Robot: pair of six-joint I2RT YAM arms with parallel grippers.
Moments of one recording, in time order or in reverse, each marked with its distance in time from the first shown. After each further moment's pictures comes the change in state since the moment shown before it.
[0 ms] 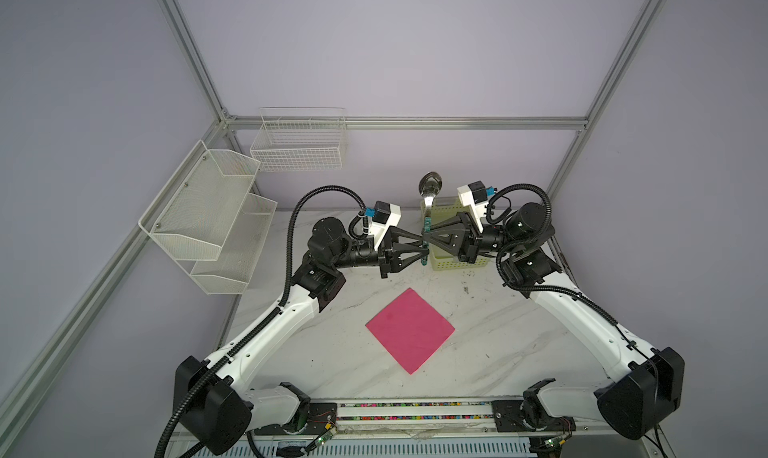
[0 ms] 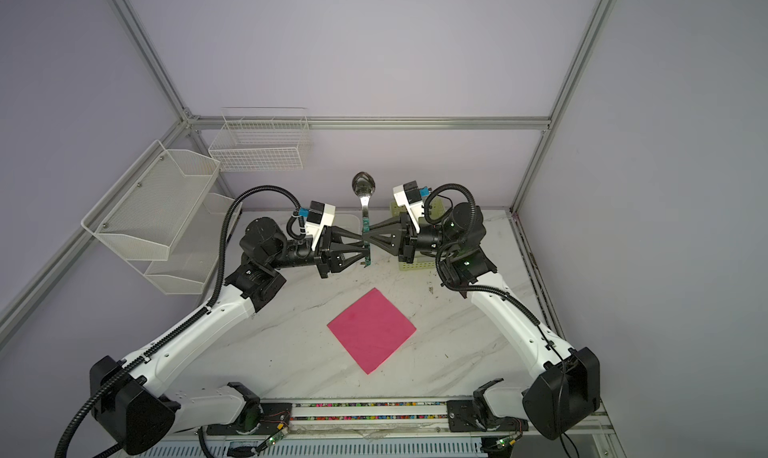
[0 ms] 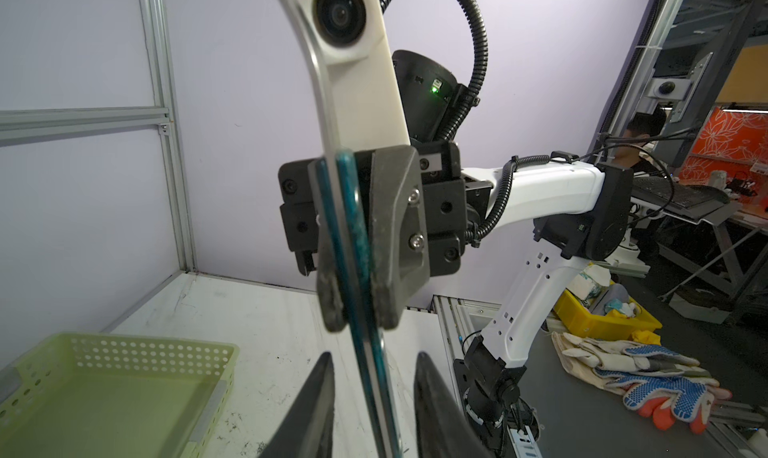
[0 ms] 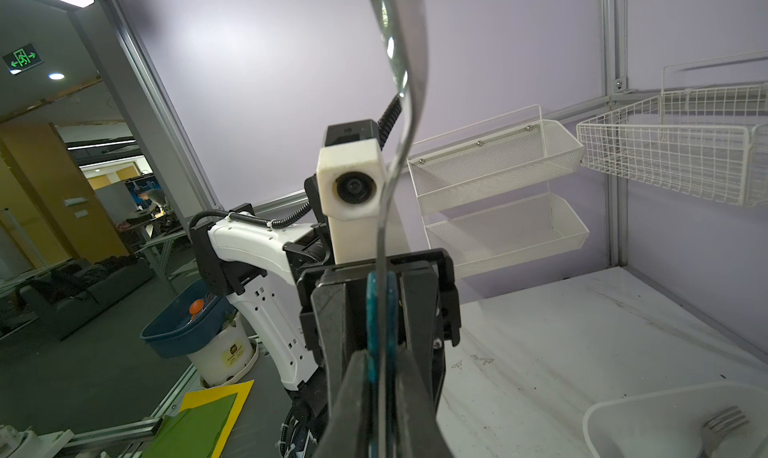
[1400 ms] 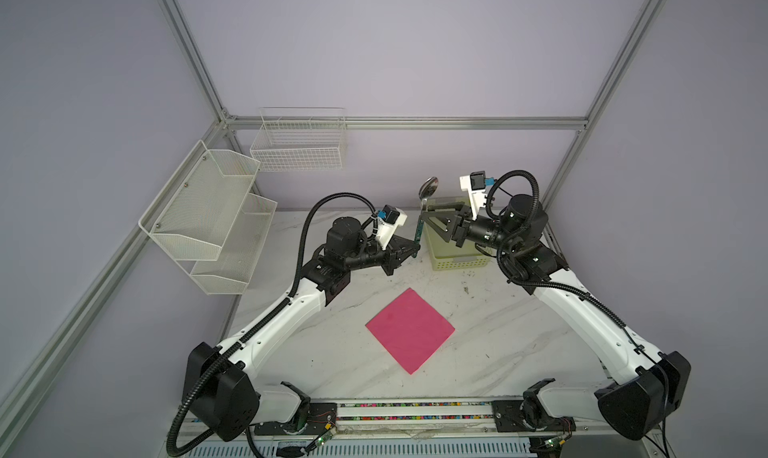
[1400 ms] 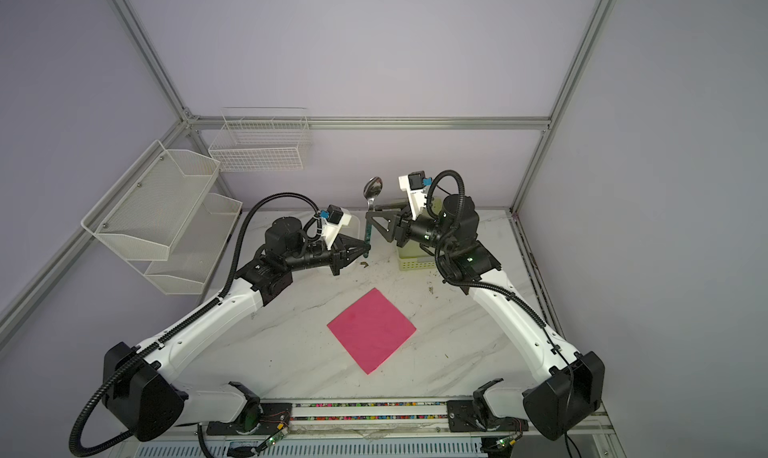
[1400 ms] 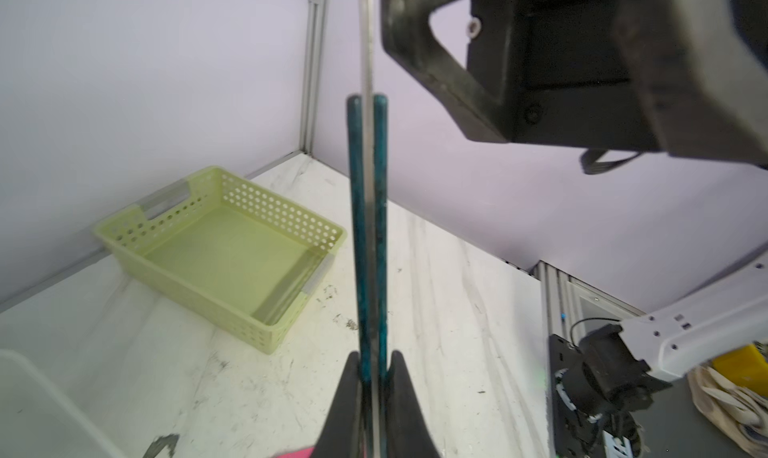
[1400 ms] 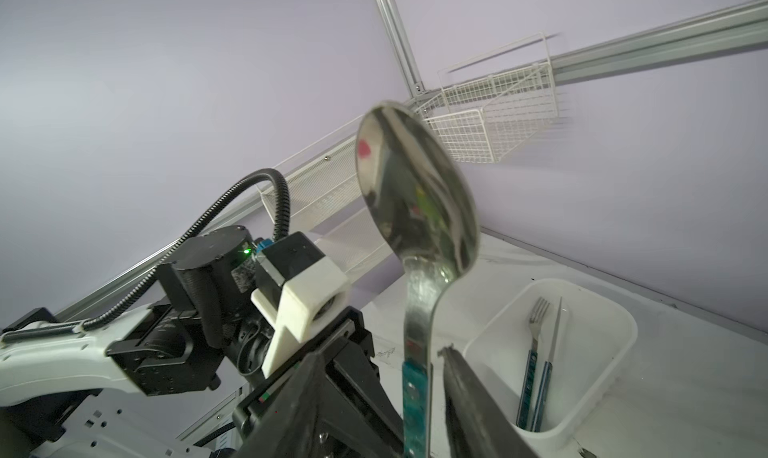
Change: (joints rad) left arm 0.006 0.073 0.042 -0.383 -0.410 0.168; right arm 0.016 -0.001 0.072 -0.399 0.508 -0.121
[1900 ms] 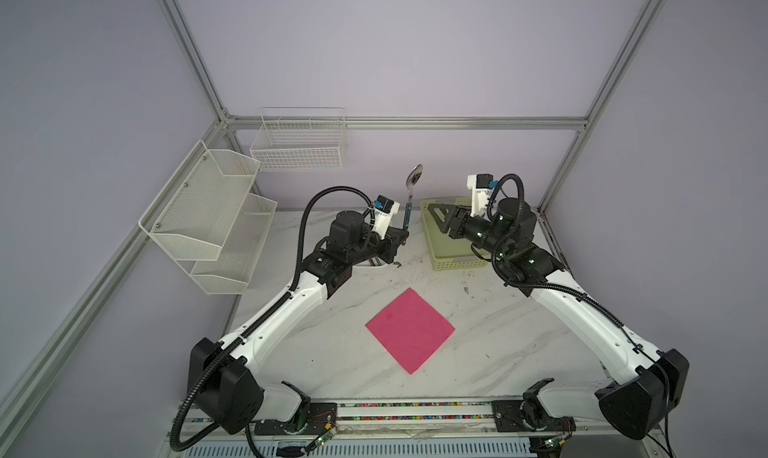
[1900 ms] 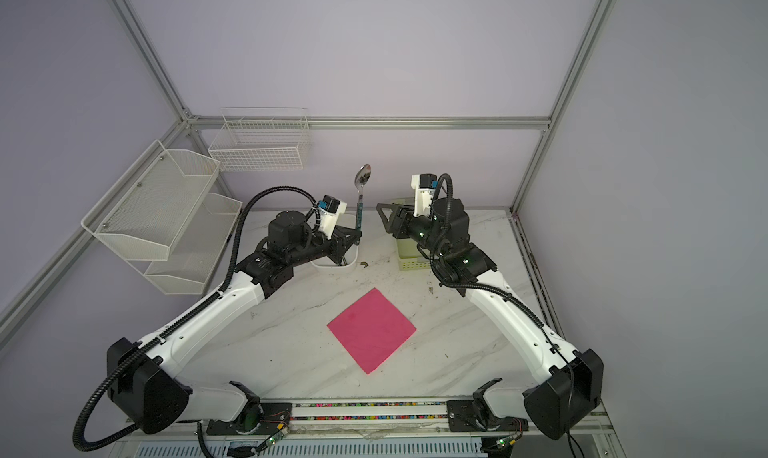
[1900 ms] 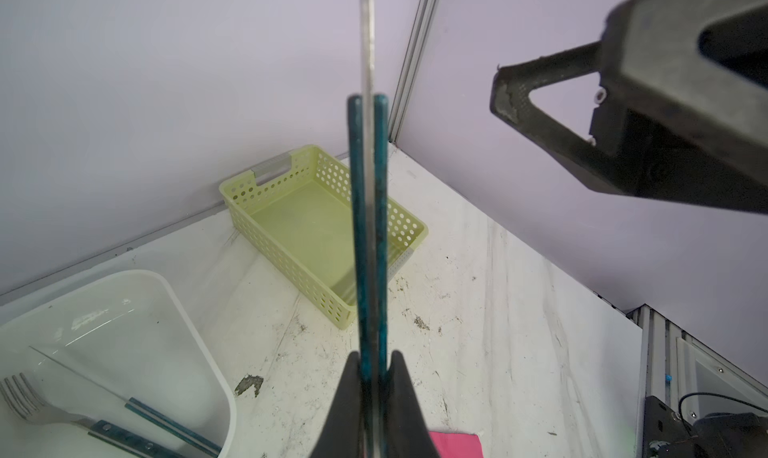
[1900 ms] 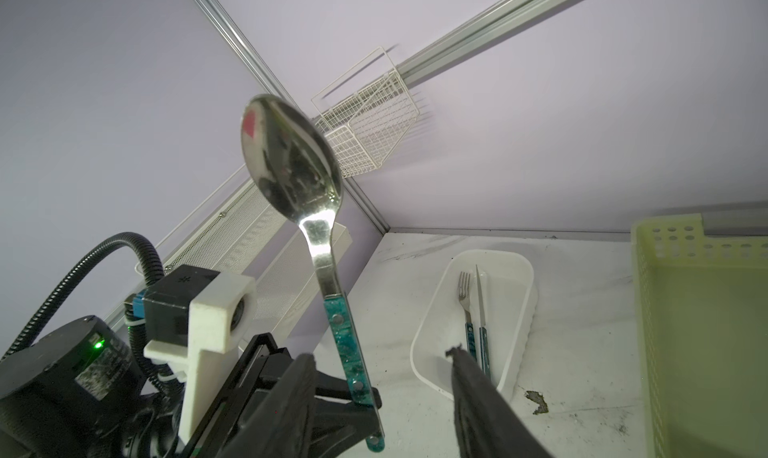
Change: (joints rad) left arm 0.000 0.043 0.069 -0.096 -0.222 -0.021; right arm 0.062 0.022 0.003 -0.074 0.365 0.168
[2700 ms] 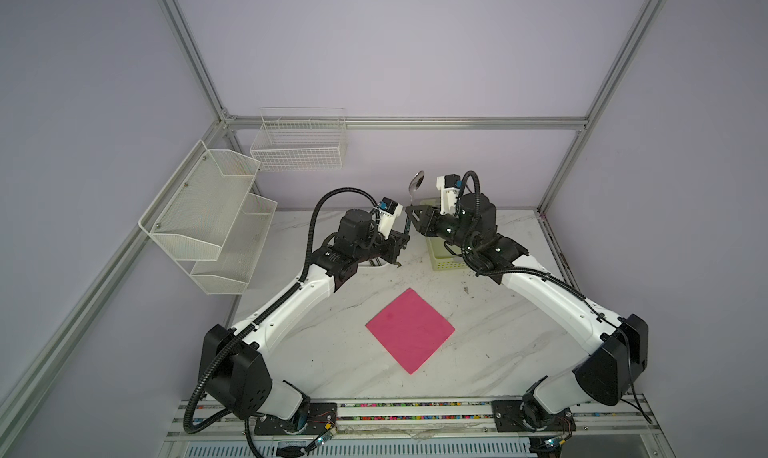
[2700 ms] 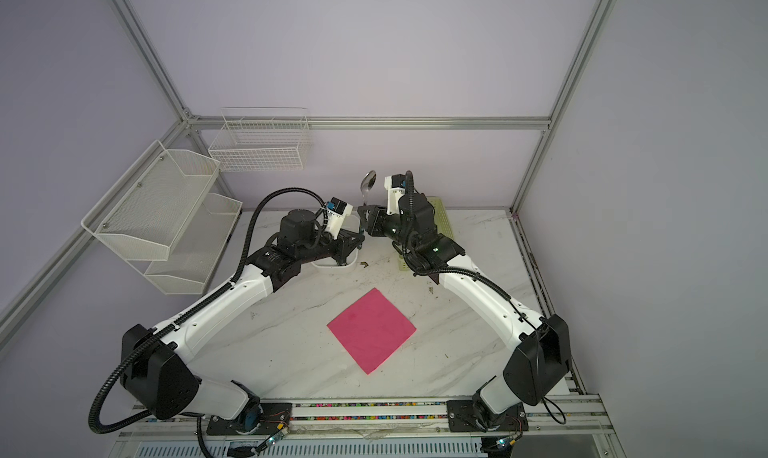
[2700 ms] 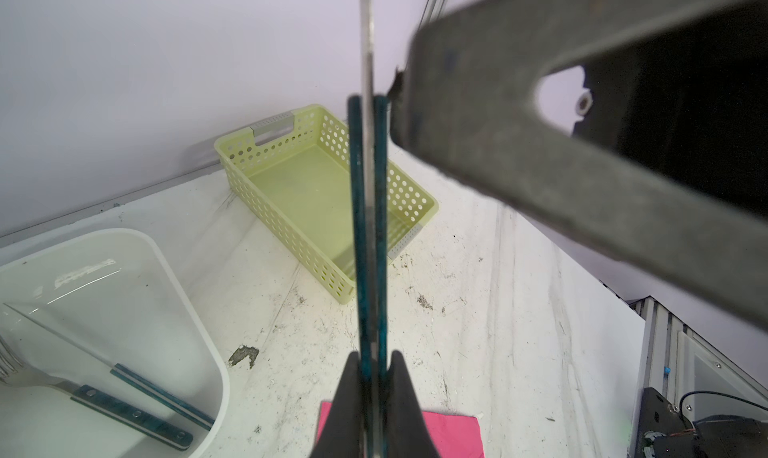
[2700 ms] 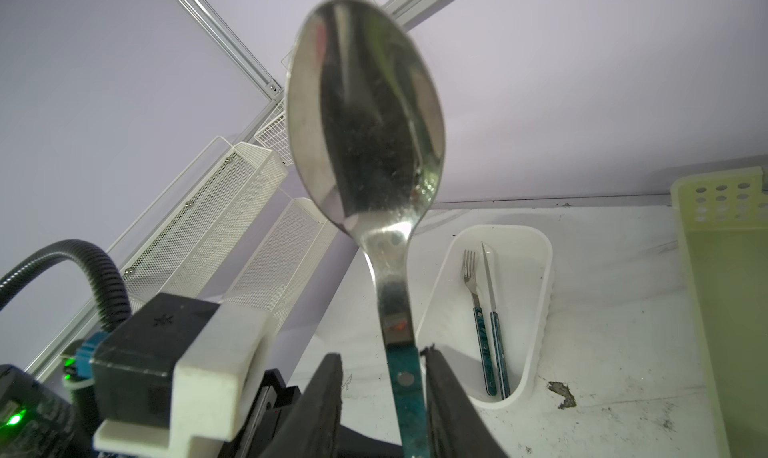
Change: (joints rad) left arm 0.000 0.069 0.043 -0.066 -0.003 -0.019; right arm 0.090 0.182 0.131 -0.037 0.109 0.027
